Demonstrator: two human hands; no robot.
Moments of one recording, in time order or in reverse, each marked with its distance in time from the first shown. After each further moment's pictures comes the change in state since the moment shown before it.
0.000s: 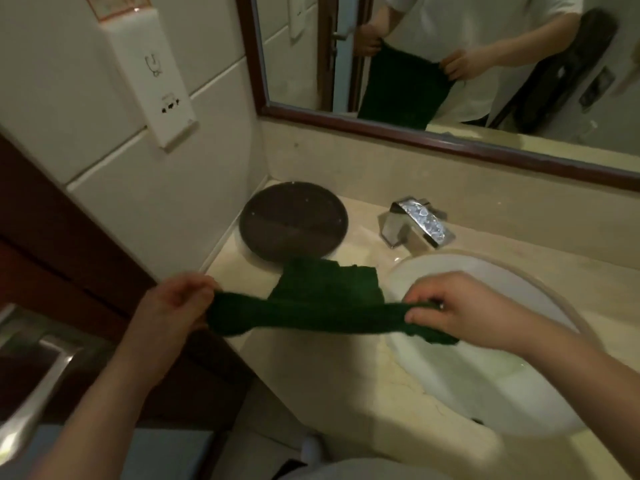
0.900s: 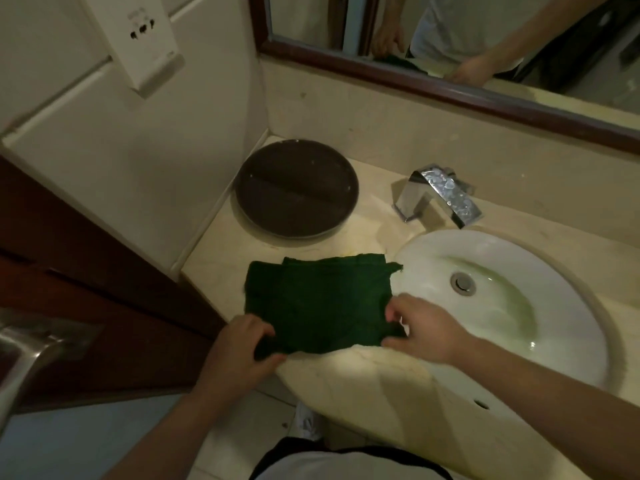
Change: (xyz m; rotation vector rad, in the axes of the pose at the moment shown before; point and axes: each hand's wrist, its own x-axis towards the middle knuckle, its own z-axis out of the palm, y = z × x) left_hand -0.016 -0.167 0.041 0.869 -0.342 0.166; right_hand 0.040 0.082 0.130 -0.152 -0.167 0.199
